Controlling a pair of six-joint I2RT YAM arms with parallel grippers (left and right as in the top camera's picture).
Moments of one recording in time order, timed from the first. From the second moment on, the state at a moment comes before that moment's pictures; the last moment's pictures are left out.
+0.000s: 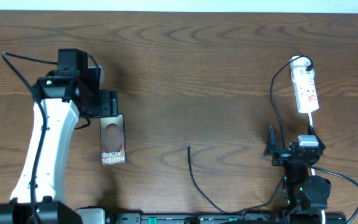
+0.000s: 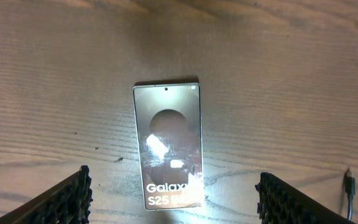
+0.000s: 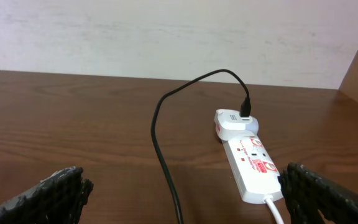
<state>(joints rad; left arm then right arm) 0.03 1.48 1.28 -1.12 0.07 -0.04 -0.02 0.01 0.01 -0.07 0.00 -0.06</state>
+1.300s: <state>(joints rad) 0.03 1.49 1.08 -1.05 0.07 -0.07 -0.02 0.01 0.01 -0.07 0.00 -0.06</state>
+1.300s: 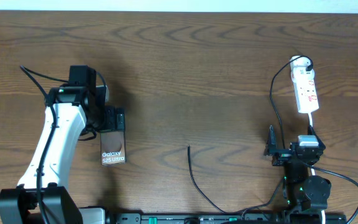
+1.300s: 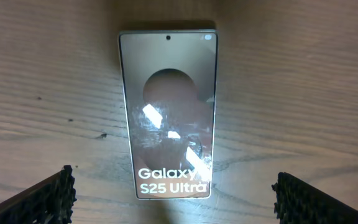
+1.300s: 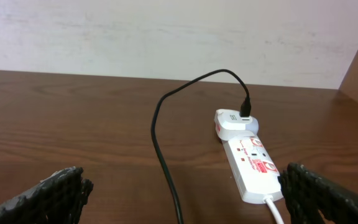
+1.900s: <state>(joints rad) 0.03 1.49 0.88 -0.91 0.07 -0.10 -0.02 0.01 0.01 -0.07 0.00 -0.06</state>
